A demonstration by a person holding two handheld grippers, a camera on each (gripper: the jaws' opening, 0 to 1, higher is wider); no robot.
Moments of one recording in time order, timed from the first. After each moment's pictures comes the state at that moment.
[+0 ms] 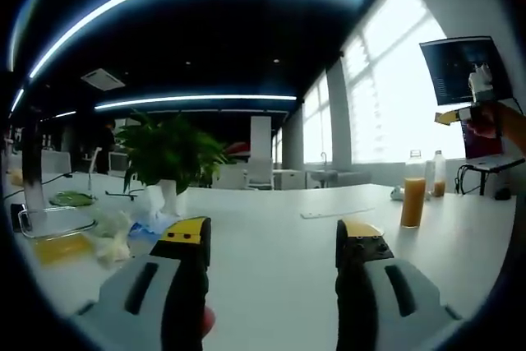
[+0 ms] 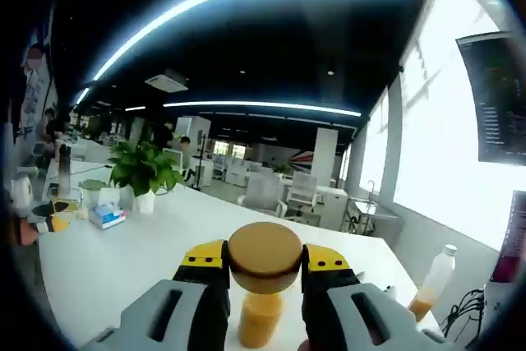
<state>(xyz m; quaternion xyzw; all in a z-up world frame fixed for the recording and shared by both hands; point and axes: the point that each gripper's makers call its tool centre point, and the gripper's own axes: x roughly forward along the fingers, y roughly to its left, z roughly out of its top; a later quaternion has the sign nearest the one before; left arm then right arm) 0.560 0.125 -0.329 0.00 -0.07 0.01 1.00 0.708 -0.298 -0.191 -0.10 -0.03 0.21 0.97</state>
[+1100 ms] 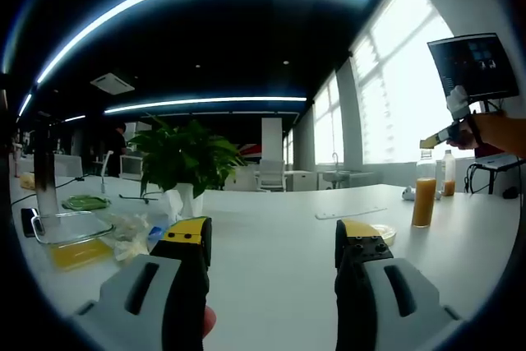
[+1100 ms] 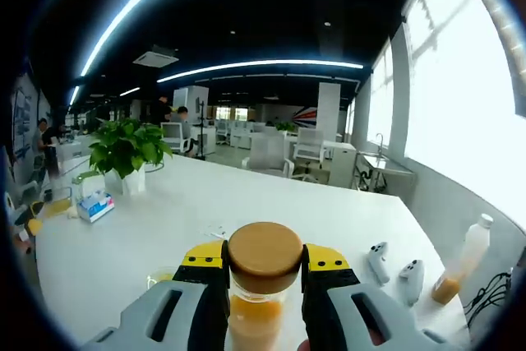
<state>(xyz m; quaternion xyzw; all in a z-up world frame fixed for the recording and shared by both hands) 0.550 0.150 -0.323 0.01 -0.07 0.04 1.00 0.806 -0.286 -0.256 -0.07 0.10 0.22 0.97</state>
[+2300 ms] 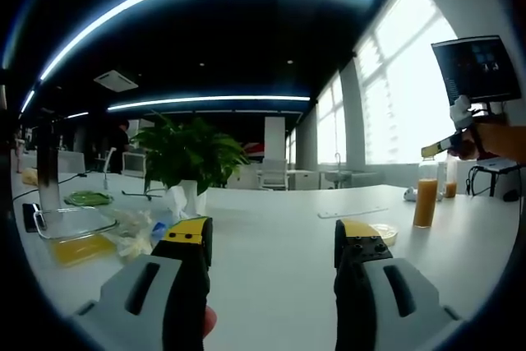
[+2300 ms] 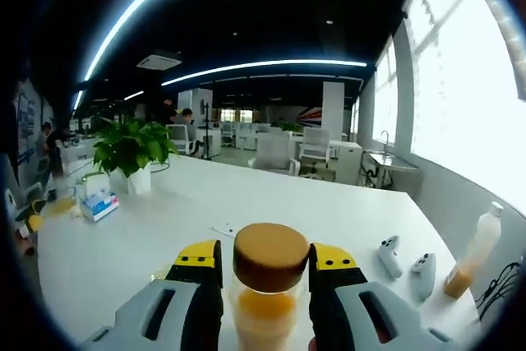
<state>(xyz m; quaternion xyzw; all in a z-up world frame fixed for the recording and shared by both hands) 0.547 0.154 -0.326 0.00 -0.07 0.04 1.00 0.801 -0.274 -0.269 -0.06 0.09 0.22 0.97</state>
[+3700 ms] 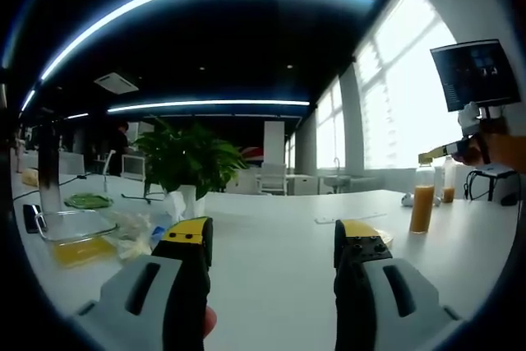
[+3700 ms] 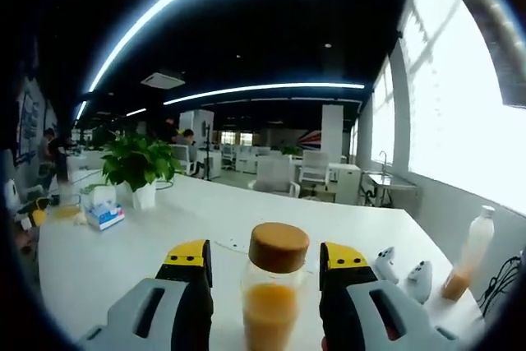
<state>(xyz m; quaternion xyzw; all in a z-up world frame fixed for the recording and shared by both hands) 0.538 0.147 -0.317 0.00 -0.08 0.04 1.00 0.762 -0.286 -0.255 -0.05 0.03 0.23 0.97</state>
